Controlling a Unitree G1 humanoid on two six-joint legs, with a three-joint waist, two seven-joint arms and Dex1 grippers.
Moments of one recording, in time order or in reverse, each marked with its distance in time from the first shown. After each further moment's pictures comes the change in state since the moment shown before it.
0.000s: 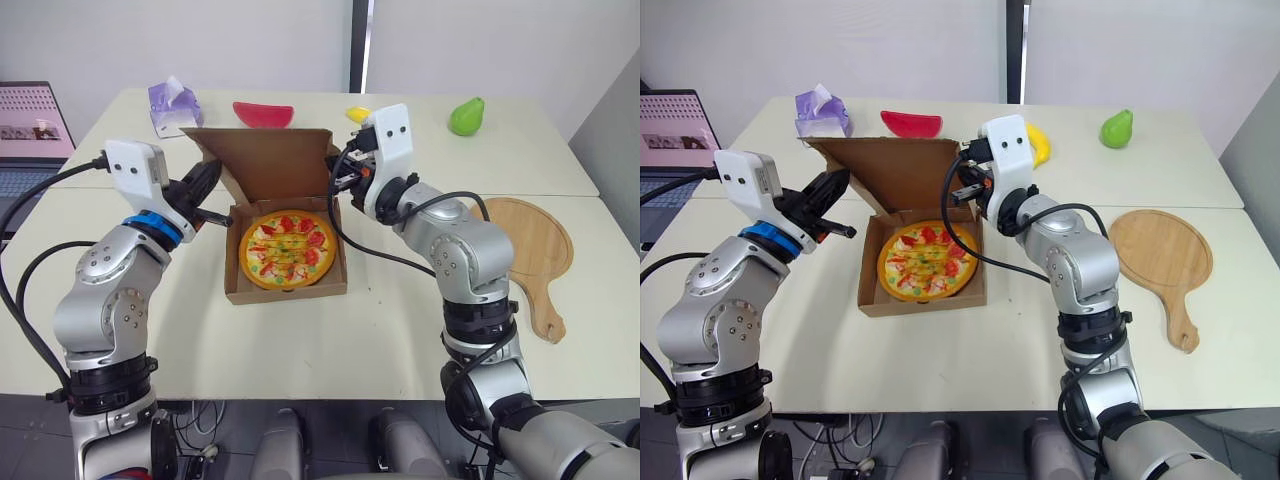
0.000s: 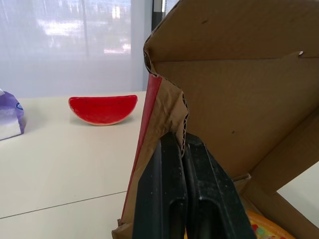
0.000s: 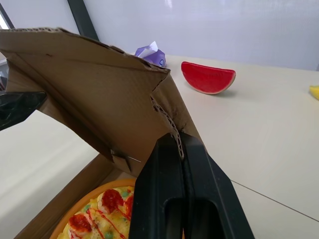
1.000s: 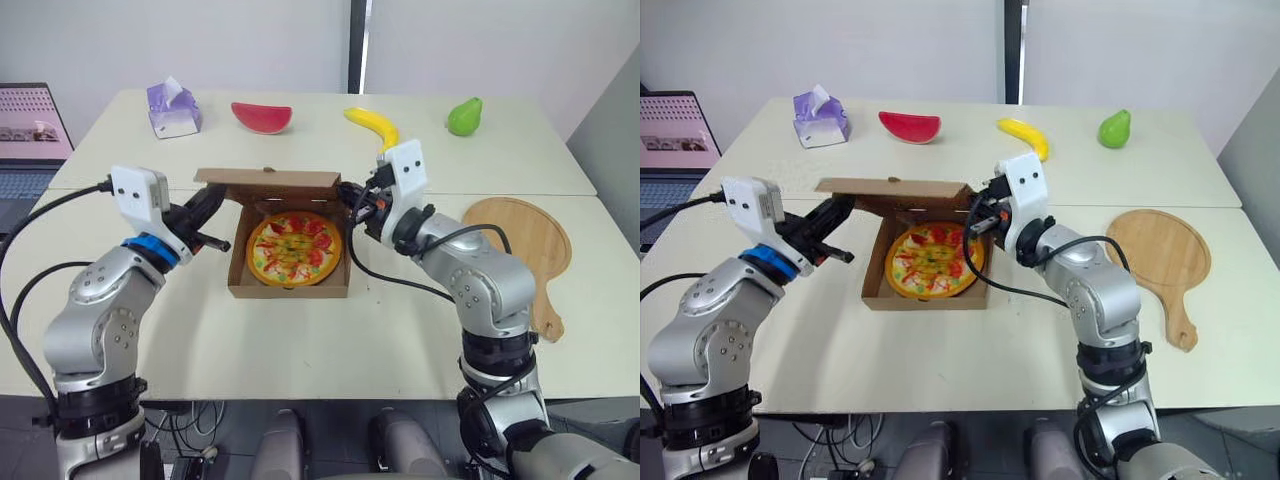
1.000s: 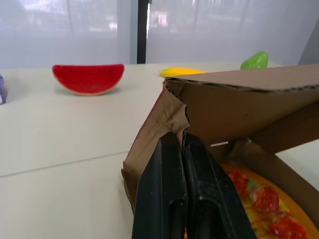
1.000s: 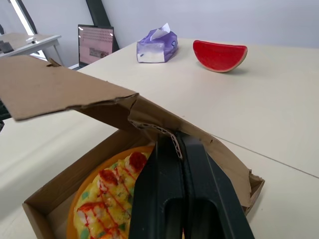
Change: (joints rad) left arm 0.067 0.032 0.018 -0.020 -0.032 0.021 -0.065; right arm 0.143 -0.064 0.007 -0.150 0.044 0.039 0.076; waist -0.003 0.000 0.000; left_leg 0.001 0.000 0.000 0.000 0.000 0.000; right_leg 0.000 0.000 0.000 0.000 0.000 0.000
